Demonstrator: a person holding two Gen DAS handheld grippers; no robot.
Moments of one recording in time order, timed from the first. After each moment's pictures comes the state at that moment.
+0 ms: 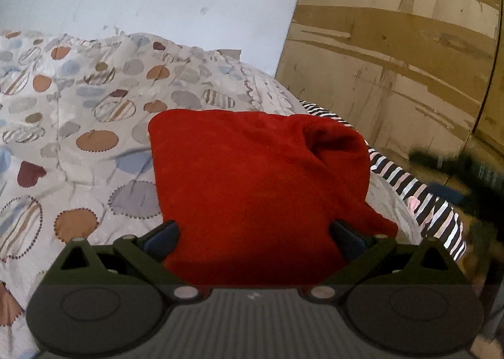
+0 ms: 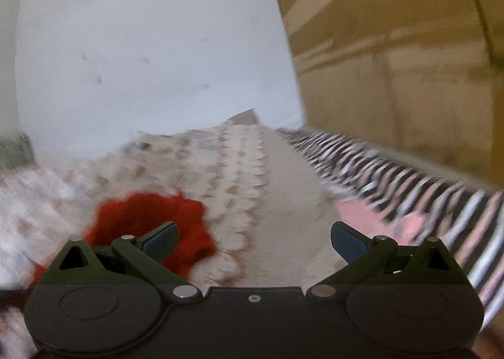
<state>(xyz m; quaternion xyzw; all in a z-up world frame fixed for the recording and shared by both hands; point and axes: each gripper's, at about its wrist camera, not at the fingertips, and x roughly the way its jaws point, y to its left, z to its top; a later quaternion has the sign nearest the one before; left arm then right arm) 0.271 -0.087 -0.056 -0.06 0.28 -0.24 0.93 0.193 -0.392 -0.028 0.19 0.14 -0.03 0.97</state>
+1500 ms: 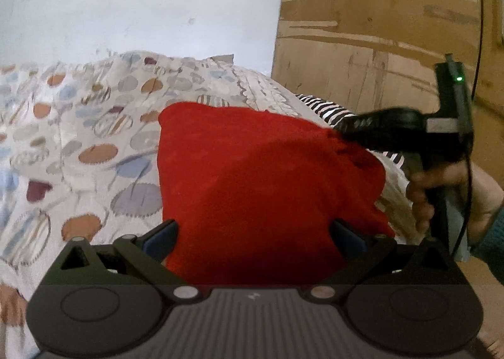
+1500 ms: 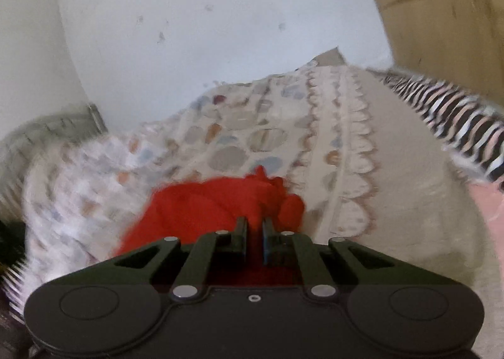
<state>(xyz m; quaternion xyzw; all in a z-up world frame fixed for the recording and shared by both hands) 0.251 -0.102 -0.064 0.03 0.26 -0.23 0.94 0.305 -0.371 -0.047 0.15 0.24 0.08 0.96</state>
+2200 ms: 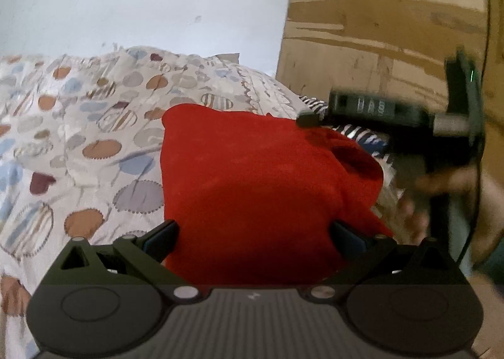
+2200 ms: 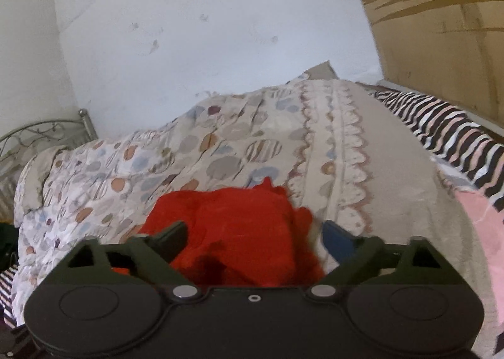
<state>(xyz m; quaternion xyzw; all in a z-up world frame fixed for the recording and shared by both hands) 0.250 -0.089 -0.057 -0.02 0.27 -0.23 0.93 0.294 -0.348 -0.033 0.16 0.23 0.07 0.96</state>
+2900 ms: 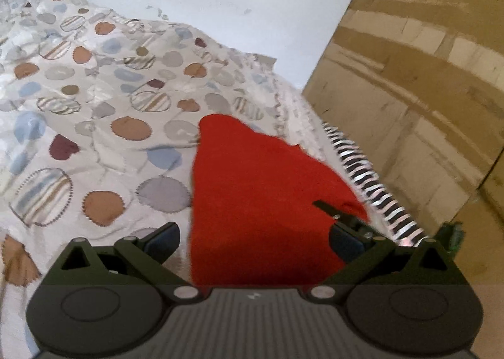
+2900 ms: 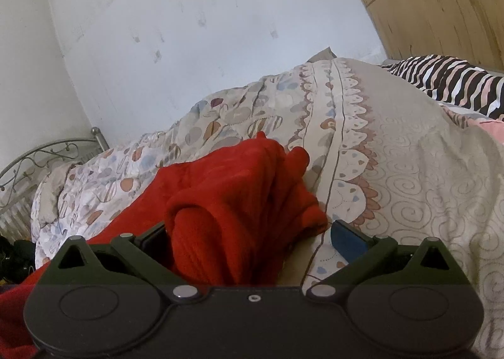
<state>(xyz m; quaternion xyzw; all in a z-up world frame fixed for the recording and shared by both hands) 0.274 -0.050 -0.032 -0.14 0.31 -0.19 0.92 0.284 -0.362 -0.098 0.22 0.20 0.10 0.95</state>
